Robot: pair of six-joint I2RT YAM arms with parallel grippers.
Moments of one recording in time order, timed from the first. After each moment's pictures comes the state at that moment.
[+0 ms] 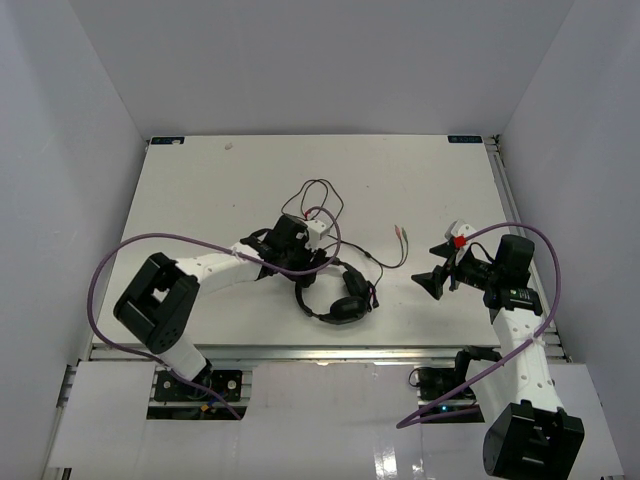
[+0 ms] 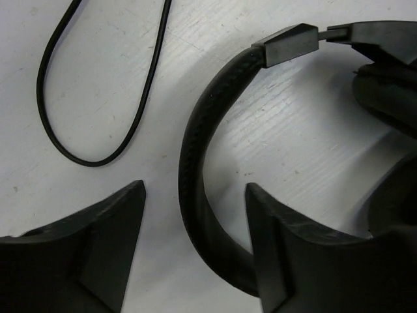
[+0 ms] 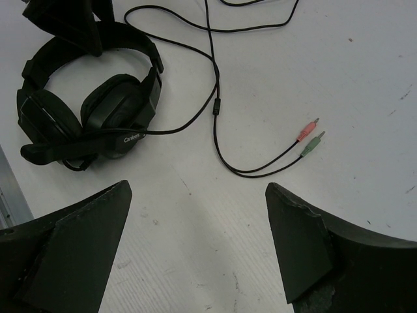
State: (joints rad) left arm -0.69 1.58 0.89 -0.22 0.08 -0.03; right arm -0.17 0.78 0.49 -0.32 -1.06 -0.60
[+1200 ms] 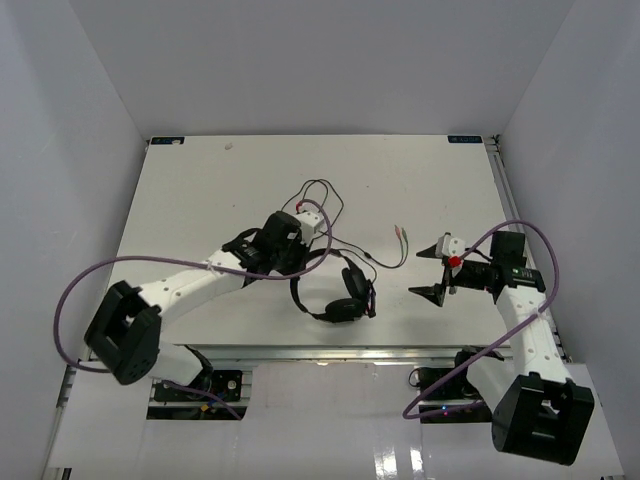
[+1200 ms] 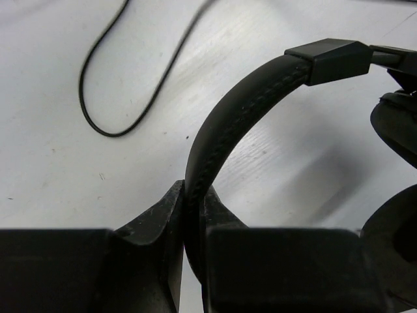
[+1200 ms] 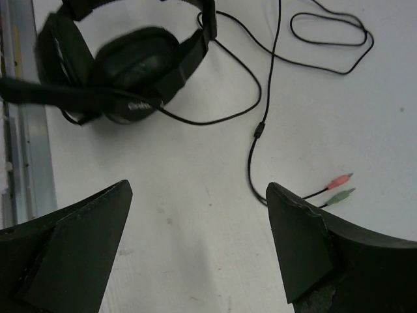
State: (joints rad) left arm -0.73 1.45 0.91 -0.32 0.01 -0.10; right arm -0.15 0.91 0.59 -0.67 -1.24 -1.17
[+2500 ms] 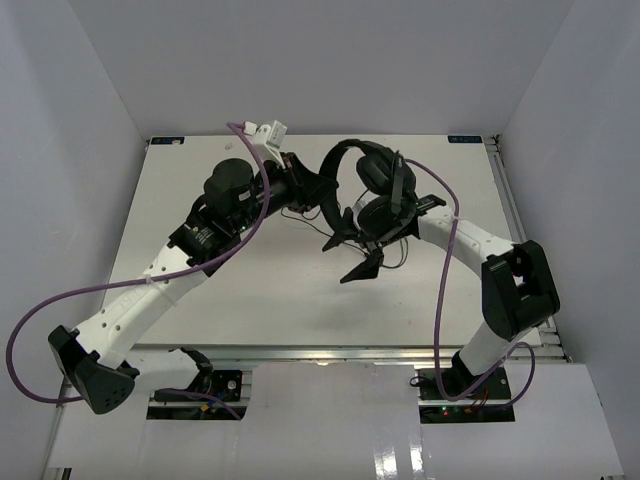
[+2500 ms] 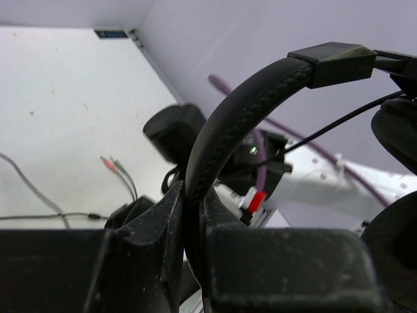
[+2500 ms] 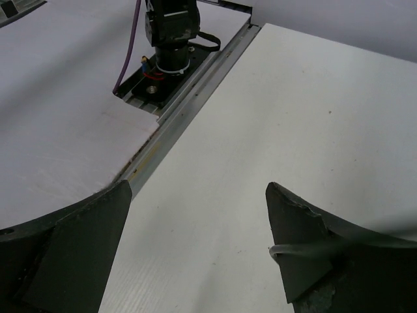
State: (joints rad) left arm -0.72 1.20 1.28 -0.12 0.17 -0.61; right arm 0.49 1.64 1.17 -0.66 -1.52 -1.21
